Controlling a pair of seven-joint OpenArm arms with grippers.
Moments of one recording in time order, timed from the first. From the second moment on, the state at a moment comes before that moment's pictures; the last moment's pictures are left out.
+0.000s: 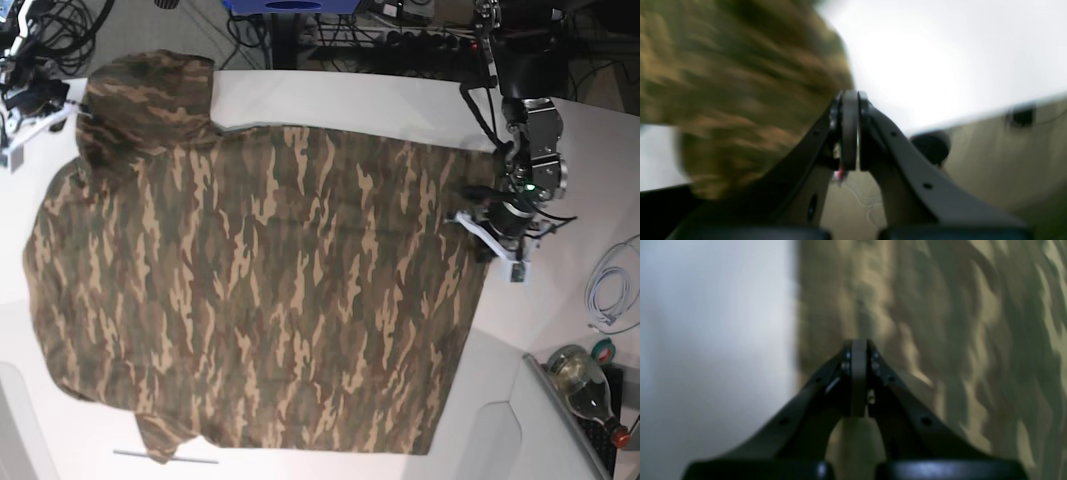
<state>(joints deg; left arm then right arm) -4.3 -11.6 -16.8 60.2 2.5 -21.1 12.7 -24.6 2.7 33.9 103.1 16.6 16.5 -57.5</state>
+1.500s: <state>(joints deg) -3.9 -9.6 -16.7 57.5 2.9 -17.8 10.0 -6.6 5.0 31.9 86.7 11.8 2.0 -53.9</state>
